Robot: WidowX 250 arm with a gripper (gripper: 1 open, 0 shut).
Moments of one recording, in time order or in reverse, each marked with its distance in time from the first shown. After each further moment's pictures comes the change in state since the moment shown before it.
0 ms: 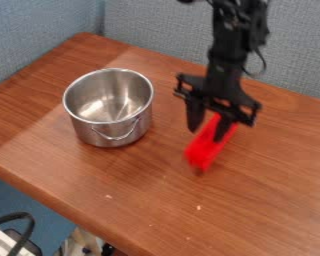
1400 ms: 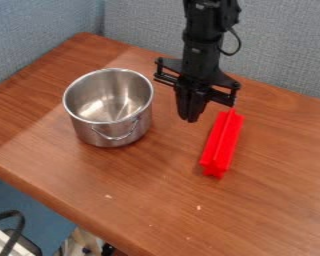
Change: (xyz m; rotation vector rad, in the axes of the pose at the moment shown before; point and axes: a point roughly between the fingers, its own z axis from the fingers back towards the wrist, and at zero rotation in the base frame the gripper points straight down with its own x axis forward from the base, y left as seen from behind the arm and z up) arm 0.005 0.017 0.005 -0.020 -0.058 0.023
